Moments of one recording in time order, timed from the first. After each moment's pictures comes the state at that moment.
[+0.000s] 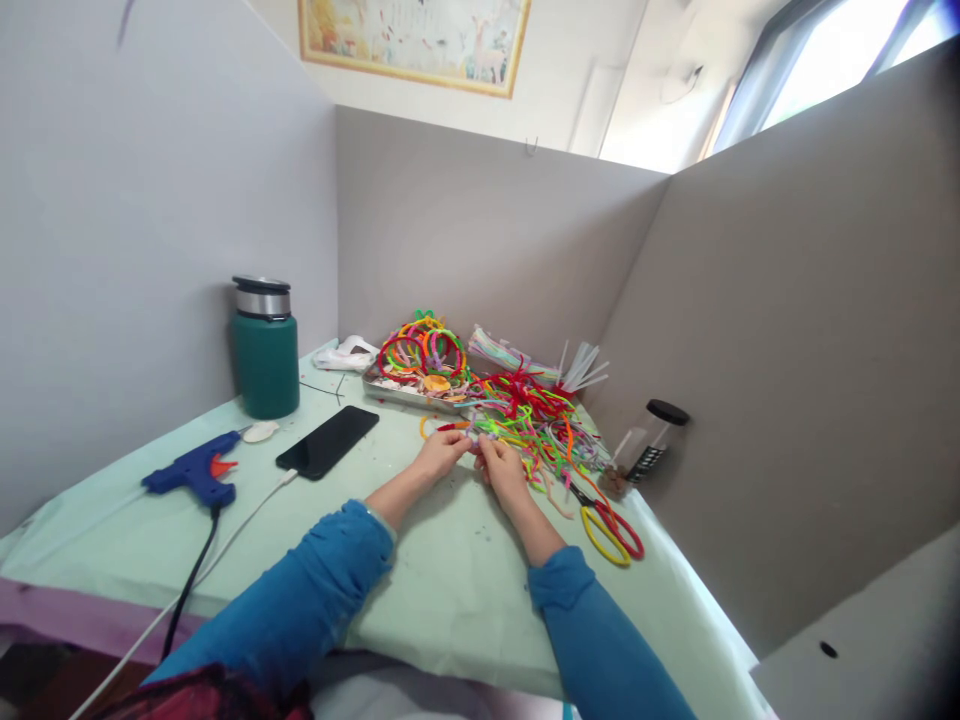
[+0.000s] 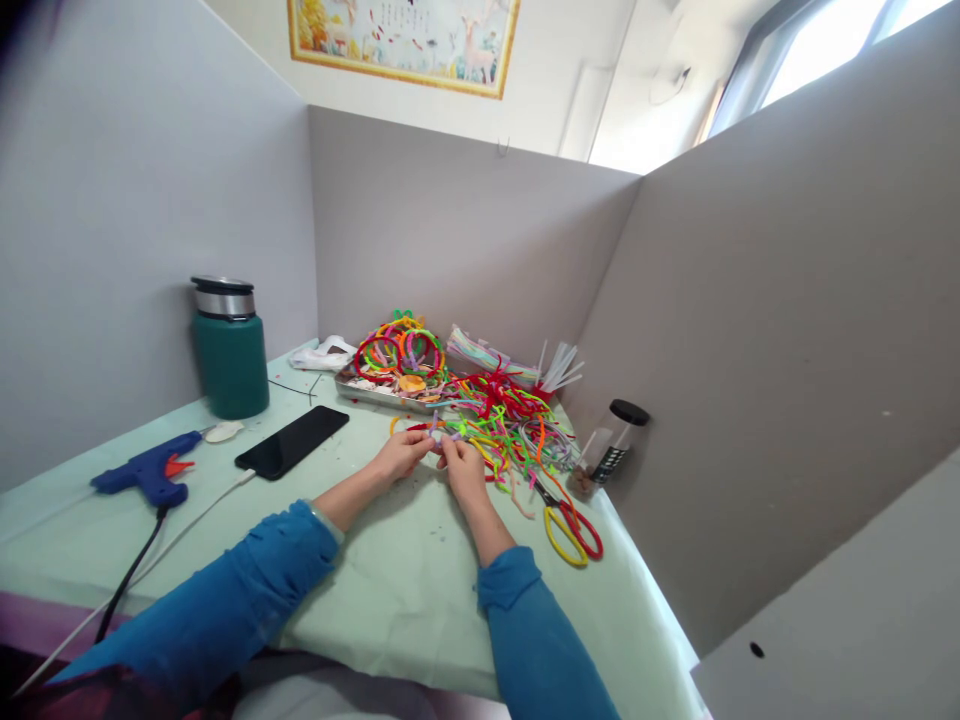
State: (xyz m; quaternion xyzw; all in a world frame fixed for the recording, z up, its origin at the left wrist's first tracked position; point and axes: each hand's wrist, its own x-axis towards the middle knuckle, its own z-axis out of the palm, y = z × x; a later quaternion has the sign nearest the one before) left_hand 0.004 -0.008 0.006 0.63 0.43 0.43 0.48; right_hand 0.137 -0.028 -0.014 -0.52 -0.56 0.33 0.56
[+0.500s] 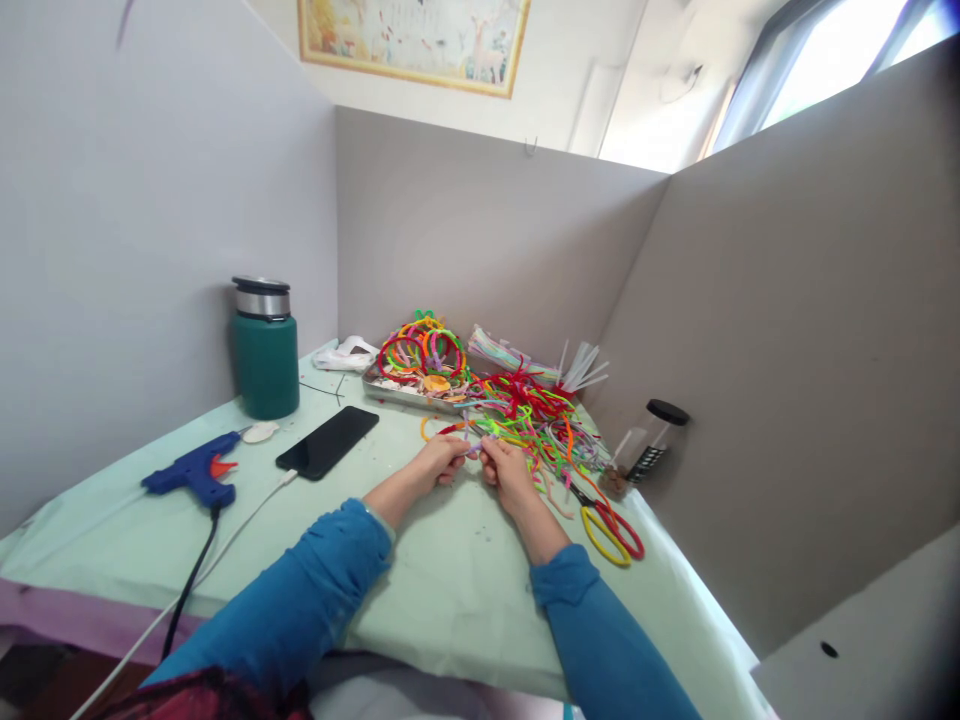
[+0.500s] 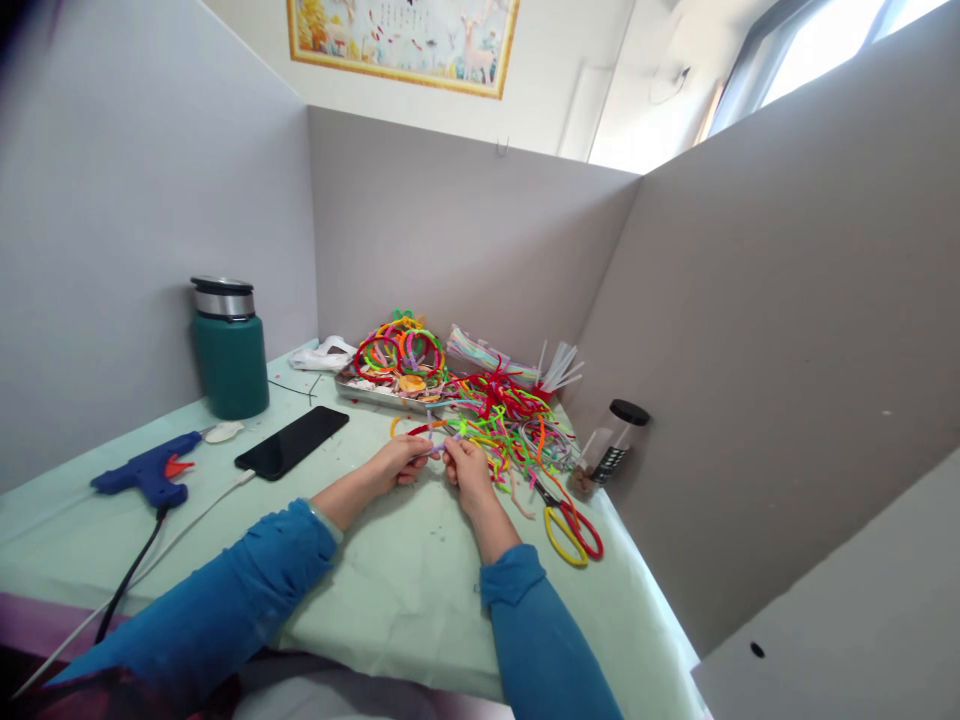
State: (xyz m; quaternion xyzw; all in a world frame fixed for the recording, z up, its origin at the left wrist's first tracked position) left_hand -0.001 -0.009 0.006 0.54 0.39 0.34 0.66; right_hand 0.140 -0.028 -0.011 -0.40 -0.44 0.53 0.60
